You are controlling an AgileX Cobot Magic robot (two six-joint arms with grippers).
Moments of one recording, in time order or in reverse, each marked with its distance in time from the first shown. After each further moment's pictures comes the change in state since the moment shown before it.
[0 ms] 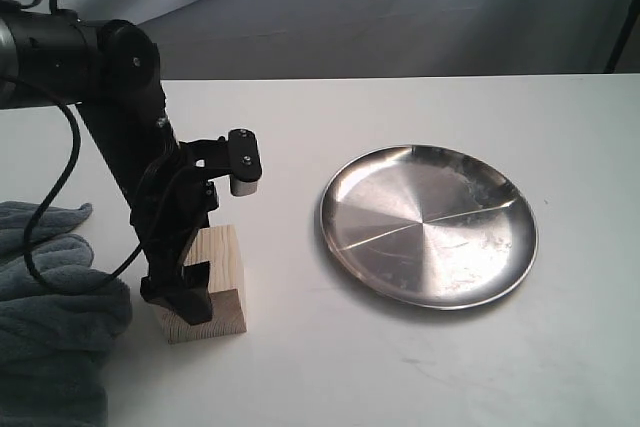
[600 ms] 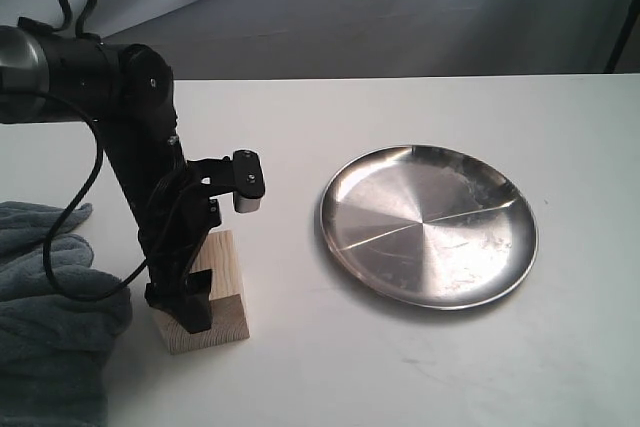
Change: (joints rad) left arm 0.002 0.065 -0.003 -0.002 0.007 0.000; right arm 0.000 0.000 0.000 0.000 0.000 0.000
